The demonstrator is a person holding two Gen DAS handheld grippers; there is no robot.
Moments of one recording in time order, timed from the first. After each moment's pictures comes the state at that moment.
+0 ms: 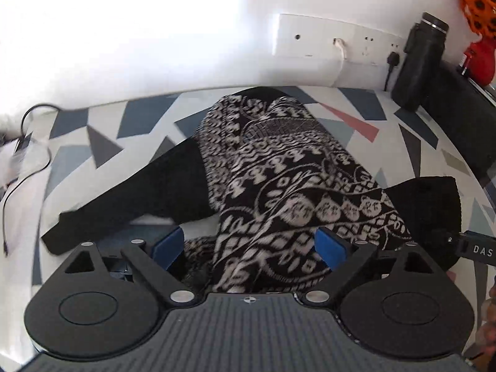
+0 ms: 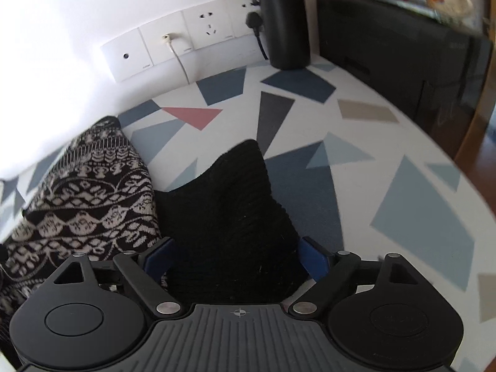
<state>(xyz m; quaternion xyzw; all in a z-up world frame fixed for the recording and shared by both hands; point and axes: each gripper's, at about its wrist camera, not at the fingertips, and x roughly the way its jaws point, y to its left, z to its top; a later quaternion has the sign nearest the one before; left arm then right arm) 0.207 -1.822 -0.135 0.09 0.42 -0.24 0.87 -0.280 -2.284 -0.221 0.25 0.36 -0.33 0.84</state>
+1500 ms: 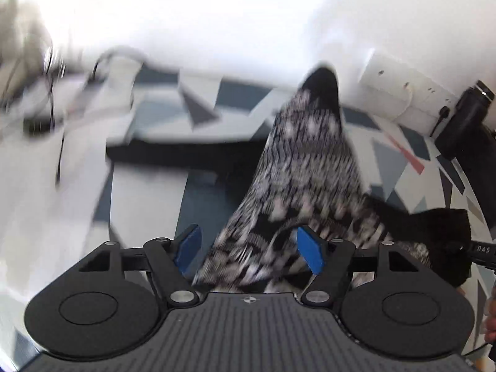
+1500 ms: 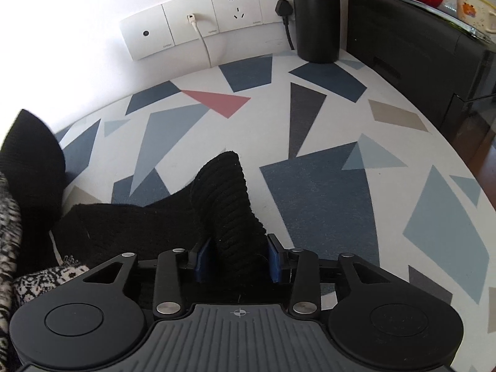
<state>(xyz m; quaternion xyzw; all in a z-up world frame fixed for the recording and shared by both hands) 0.204 -1.704 -0.128 0.00 0.42 -0.17 0.89 -0.236 -2.275 -0.219 0.25 0.39 -0.30 0.83</state>
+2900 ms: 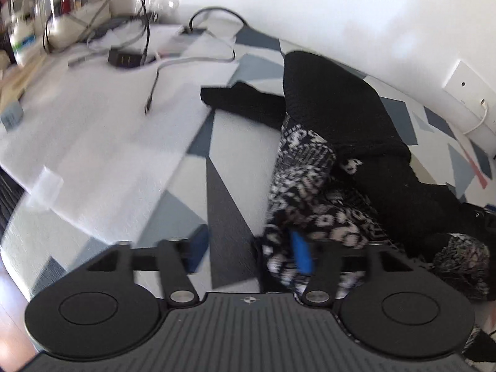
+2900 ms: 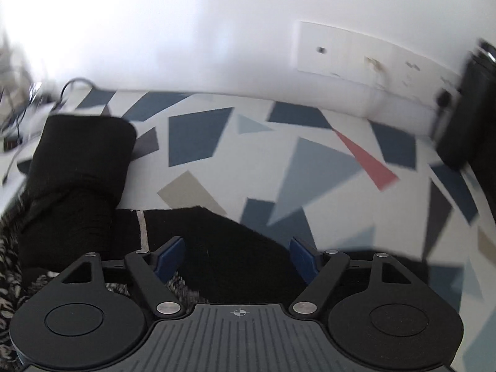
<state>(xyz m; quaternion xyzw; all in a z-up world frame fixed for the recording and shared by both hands) 0.181 -1.635 -0.167 -0.05 0.46 -0.02 0.89 -0.121 -2.190 -0.211 0.05 0.42 -0.12 0.90</state>
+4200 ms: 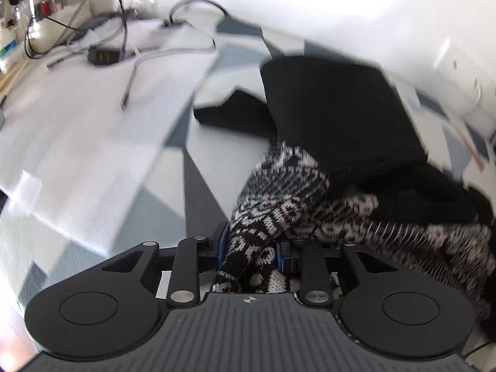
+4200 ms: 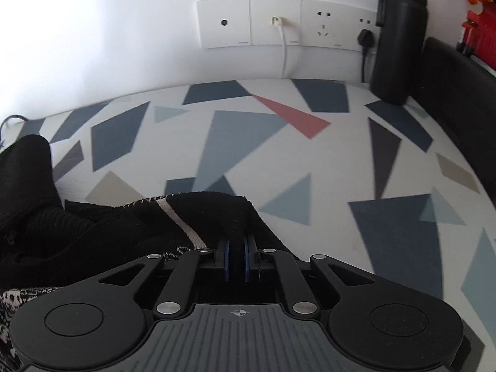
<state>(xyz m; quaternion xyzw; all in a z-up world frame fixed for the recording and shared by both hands) 0.184 -1.657 -0.190 -0.03 0.48 -0.04 0.87 -0.161 -2.219 -0.233 0.14 0.40 -0.26 0.87</state>
